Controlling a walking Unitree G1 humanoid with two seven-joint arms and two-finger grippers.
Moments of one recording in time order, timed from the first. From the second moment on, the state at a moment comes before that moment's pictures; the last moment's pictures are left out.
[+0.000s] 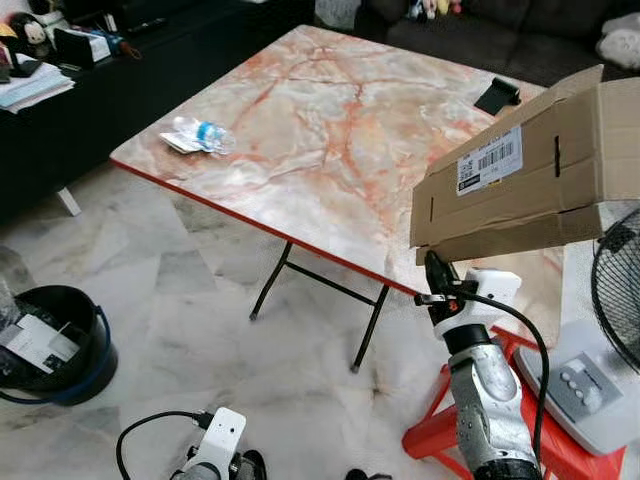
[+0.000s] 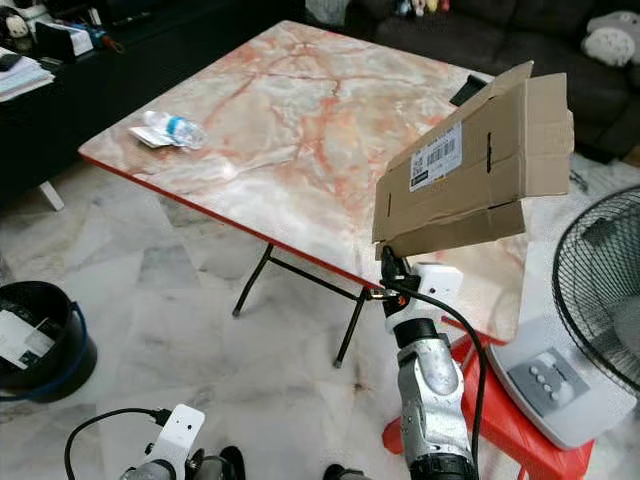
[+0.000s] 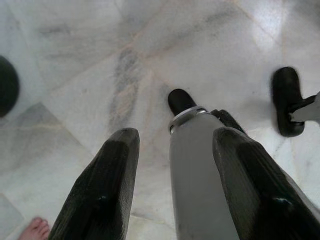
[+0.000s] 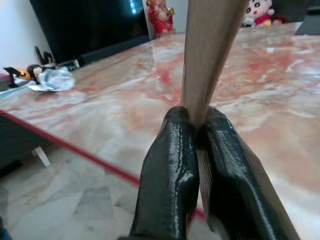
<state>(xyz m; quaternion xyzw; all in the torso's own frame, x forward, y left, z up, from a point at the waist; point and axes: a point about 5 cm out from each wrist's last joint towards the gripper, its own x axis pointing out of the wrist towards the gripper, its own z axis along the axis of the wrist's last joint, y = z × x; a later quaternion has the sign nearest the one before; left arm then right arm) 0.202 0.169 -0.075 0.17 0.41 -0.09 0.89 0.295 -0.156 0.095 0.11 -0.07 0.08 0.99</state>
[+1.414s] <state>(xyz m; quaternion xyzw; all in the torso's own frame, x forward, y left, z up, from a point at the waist) 0.193 0.163 -0.080 0.15 0.43 -0.09 0.89 0.212 -0.210 -0.059 0.09 0.35 -0.05 0.93</state>
